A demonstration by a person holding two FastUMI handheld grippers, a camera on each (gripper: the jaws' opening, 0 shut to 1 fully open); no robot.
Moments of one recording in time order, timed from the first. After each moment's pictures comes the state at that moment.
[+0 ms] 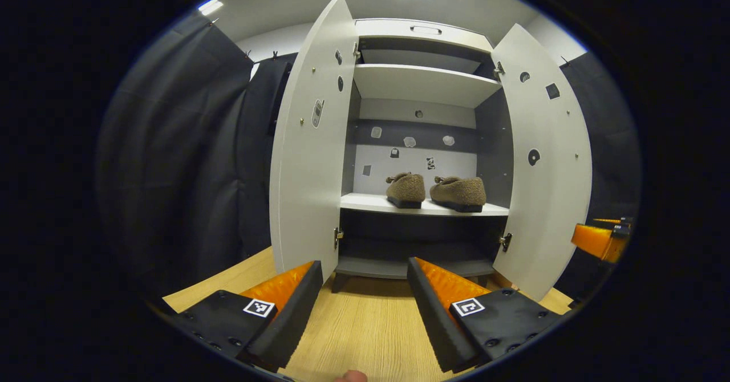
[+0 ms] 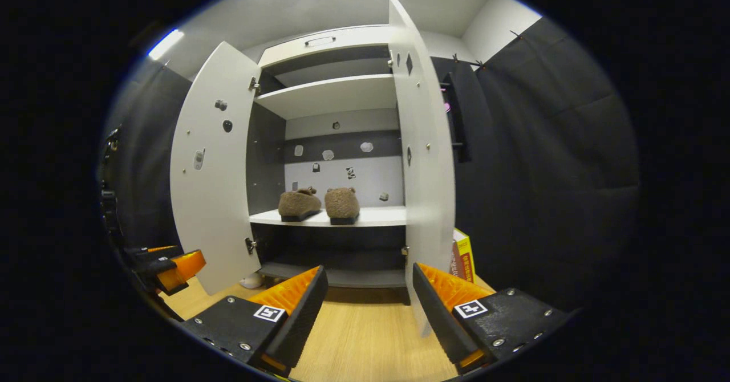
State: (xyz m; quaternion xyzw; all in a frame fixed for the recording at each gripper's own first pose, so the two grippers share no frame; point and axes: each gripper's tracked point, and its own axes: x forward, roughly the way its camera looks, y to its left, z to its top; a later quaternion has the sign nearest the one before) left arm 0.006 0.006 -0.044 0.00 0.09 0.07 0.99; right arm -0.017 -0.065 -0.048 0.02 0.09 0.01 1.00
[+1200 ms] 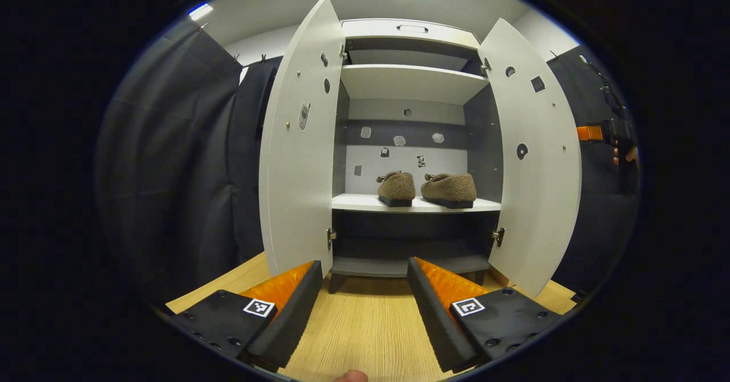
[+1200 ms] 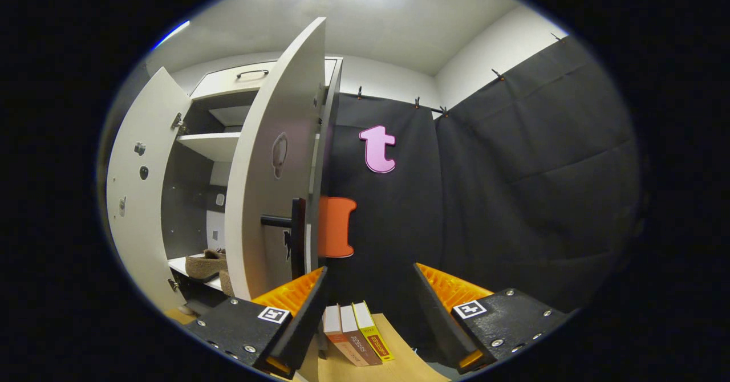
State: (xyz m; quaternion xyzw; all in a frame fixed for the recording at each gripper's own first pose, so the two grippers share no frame) left arm 0.003 -0.005 -0.043 0.02 0.08 0.04 1.00; right arm 0.086 -0.209 0.100 -0.04 -0.01 -0.09 1.00
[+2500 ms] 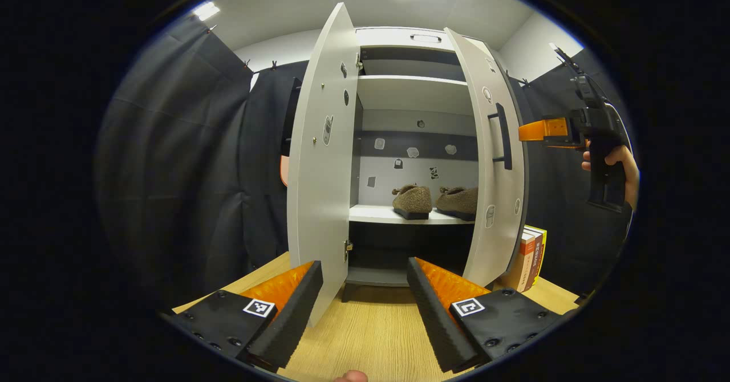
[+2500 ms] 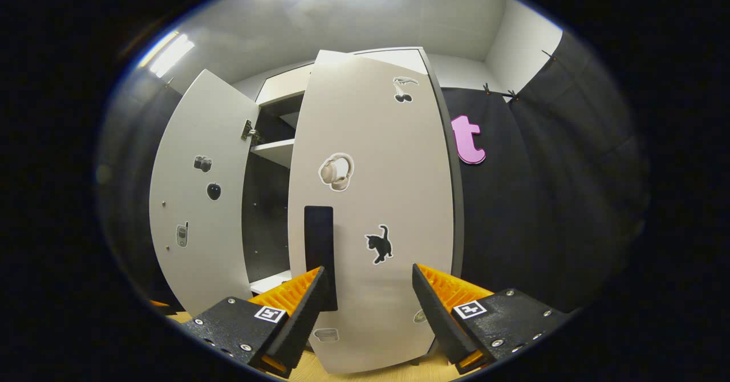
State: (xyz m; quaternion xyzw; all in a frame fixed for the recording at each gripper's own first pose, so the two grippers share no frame) left arm 0.003 0.030 -0.027 0.02 0.06 0.06 1.00; right arm 0.116 -0.032 0.087 0.02 0.01 0.09 1.00
